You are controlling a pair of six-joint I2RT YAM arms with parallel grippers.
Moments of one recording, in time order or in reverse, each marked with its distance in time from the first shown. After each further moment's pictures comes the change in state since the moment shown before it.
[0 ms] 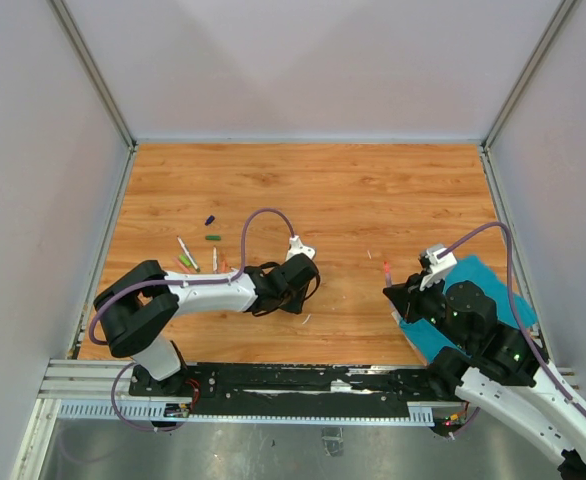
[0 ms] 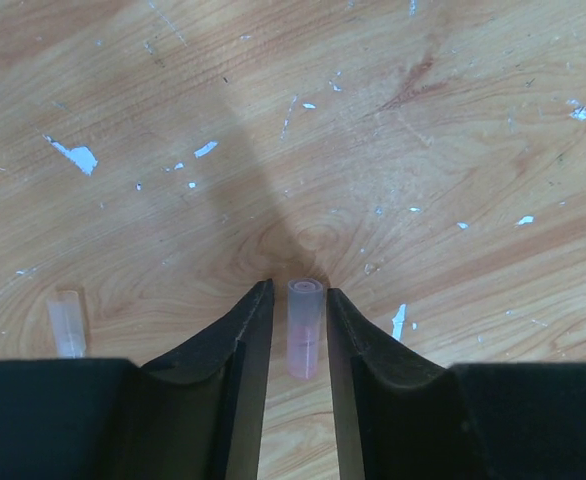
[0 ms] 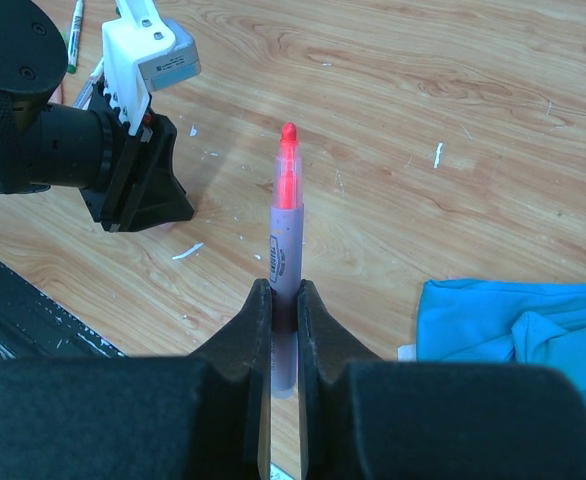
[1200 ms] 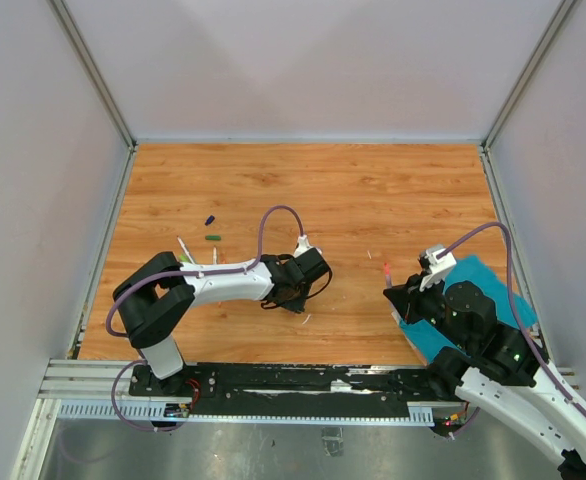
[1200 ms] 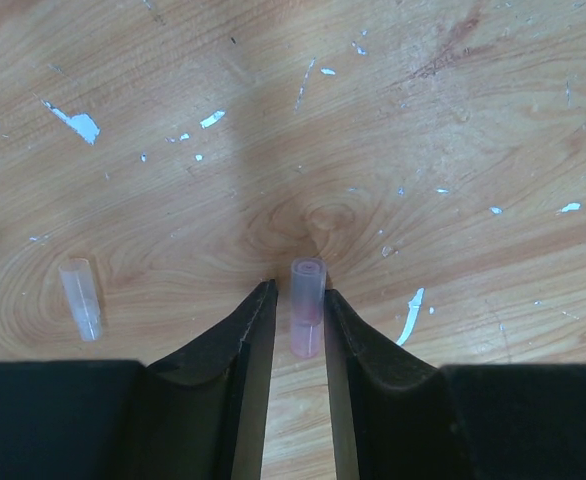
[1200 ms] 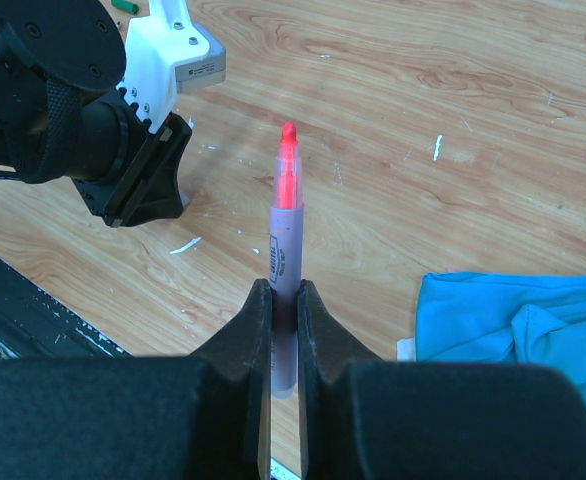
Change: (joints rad) left arm -0.003 0.110 0.180 -0.266 0.024 -0.017; right arm 0.000 0.000 0.000 -0.015 0.000 0.007
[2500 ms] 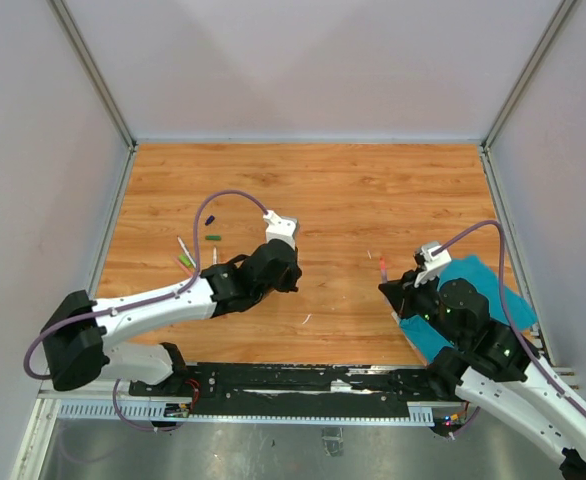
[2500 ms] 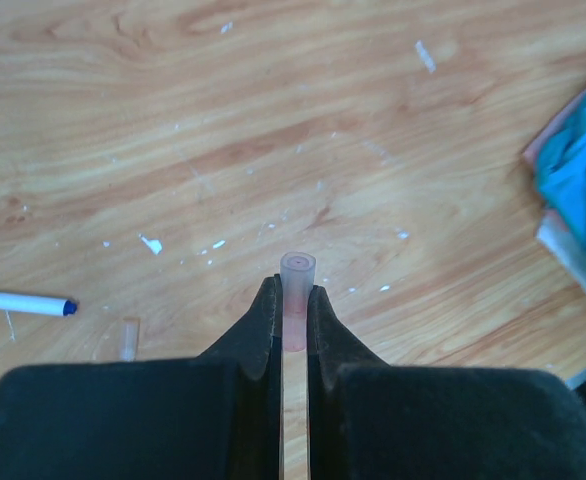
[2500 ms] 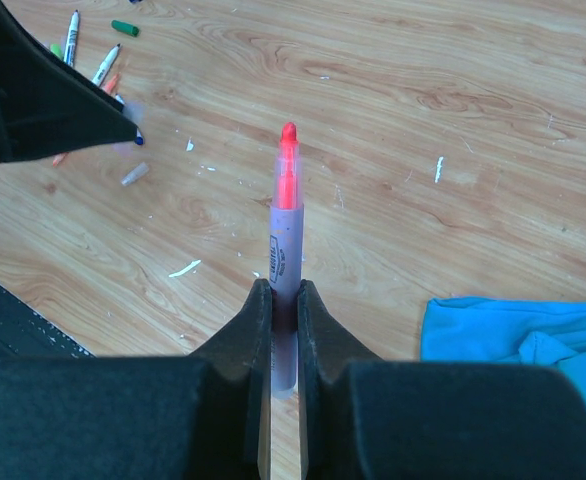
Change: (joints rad) left arm 0.000 -0.414 -0.174 0.285 -0.152 0.010; right arm 0.000 0.029 -0.032 0.097 0.017 -0.005
